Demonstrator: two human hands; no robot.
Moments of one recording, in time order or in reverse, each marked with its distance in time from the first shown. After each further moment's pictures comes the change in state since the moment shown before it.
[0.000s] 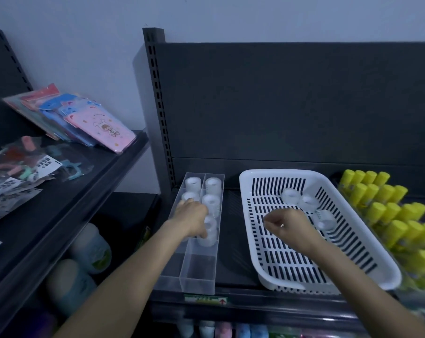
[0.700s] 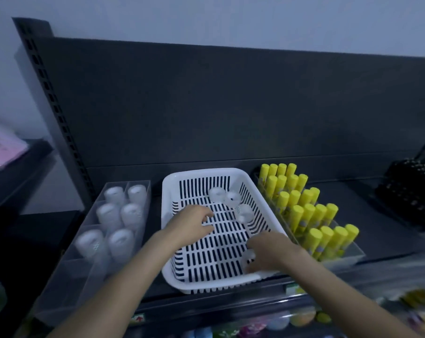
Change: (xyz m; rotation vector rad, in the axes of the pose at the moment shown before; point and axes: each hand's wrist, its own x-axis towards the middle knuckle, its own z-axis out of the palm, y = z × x) left_hand 0.030 0.155 -0.010 -0.419 0.091 0.272; right_hand -0.056 0.089 -0.049 -0.555 -0.486 0.223
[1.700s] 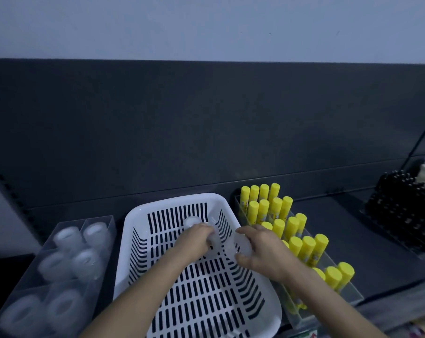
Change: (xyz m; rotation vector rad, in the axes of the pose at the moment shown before) left_hand 0.126 0.012 0.054 0.091 -0.054 0.058; right_hand 0.028 0.066 -0.030 0.498 0.483 -0.011
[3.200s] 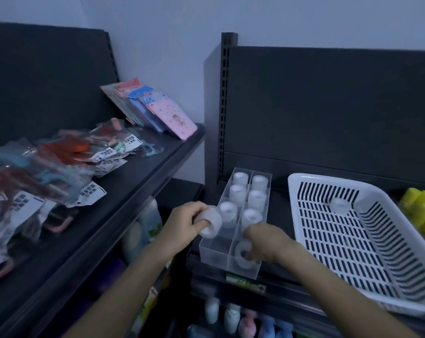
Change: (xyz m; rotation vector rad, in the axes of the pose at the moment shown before) left_hand -0.356 -0.158 -0.089 -0.465 0.580 -0.340; right_hand -0.030 -0.271 0.147 -0.458 -0.460 -0.413
